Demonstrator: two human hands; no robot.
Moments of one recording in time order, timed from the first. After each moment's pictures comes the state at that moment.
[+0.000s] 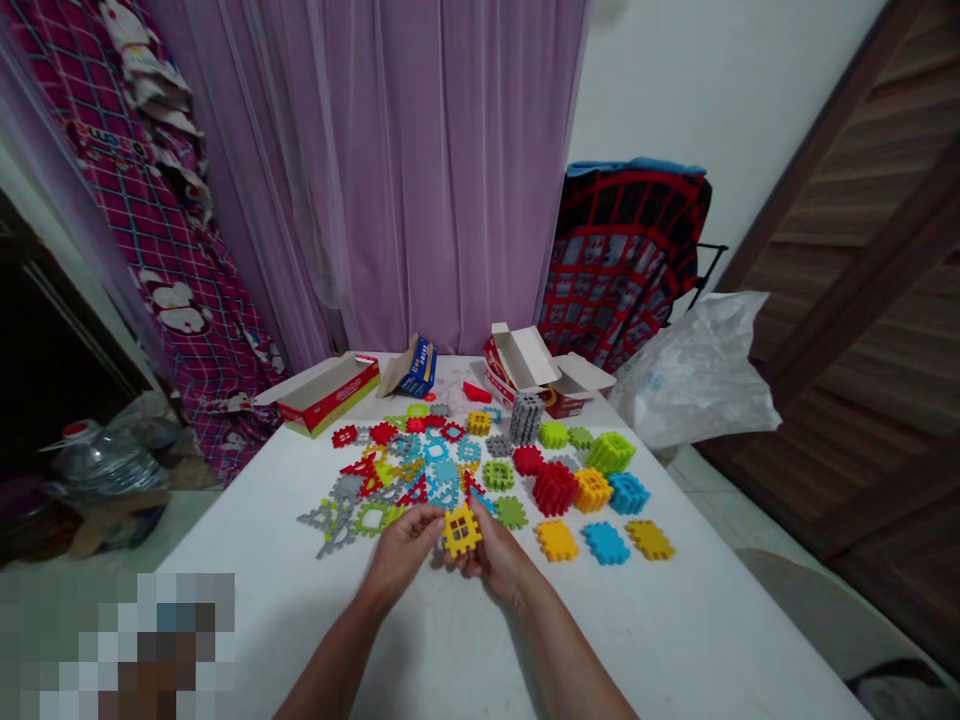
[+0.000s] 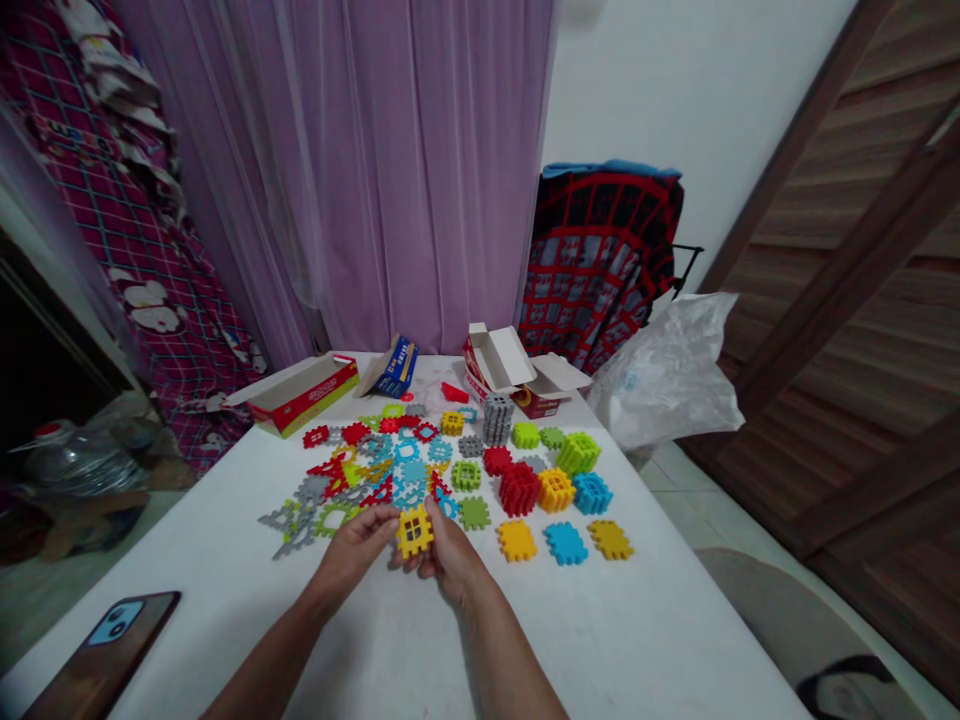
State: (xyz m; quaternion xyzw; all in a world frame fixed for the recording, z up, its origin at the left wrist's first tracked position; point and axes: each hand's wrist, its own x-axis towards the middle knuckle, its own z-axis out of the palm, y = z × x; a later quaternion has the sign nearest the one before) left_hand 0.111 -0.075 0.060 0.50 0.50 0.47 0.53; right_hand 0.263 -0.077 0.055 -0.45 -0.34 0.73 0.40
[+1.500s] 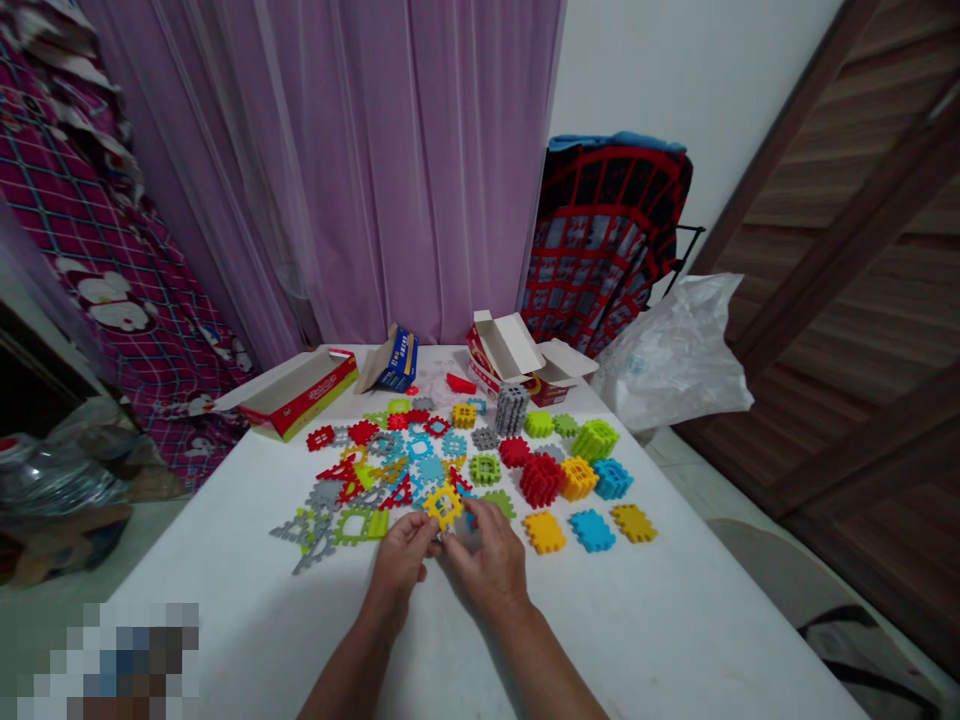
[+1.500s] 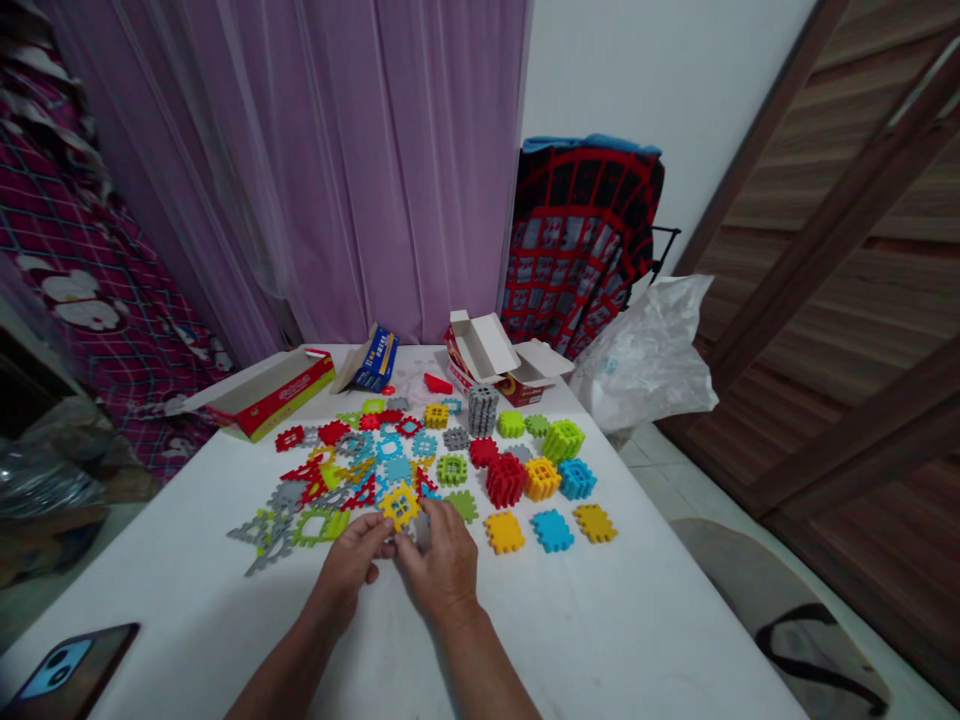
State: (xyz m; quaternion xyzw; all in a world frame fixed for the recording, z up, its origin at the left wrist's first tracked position) left_hand 0.133 -0.074 0.045 0.37 0.58 0.42 0.59; right_hand 0.270 -0.097 0.031 -0.59 -0.65 0.05 0.48
